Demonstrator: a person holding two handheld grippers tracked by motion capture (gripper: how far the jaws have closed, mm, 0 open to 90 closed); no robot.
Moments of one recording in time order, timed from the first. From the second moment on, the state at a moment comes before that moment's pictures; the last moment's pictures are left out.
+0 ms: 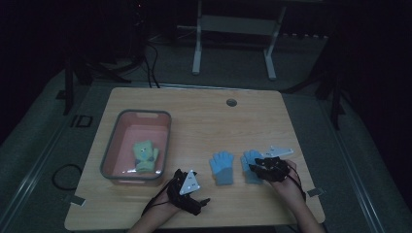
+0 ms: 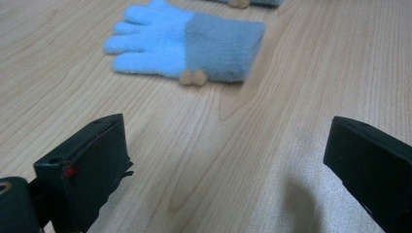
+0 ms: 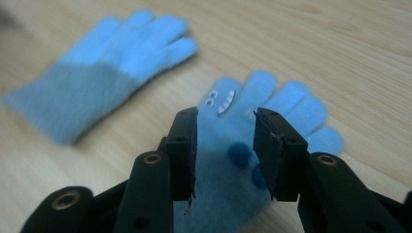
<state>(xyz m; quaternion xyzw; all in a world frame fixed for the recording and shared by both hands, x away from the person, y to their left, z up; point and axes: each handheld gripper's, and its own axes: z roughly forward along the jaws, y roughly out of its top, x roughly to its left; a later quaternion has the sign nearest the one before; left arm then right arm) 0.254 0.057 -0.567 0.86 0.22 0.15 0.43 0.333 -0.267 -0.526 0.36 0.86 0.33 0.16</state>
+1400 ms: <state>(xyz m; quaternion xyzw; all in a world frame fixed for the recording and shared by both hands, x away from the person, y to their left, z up) 0.255 0.056 -0.567 0.87 0.22 0.15 0.42 0.335 -0.267 -0.527 0.34 0.86 0.33 0.15</state>
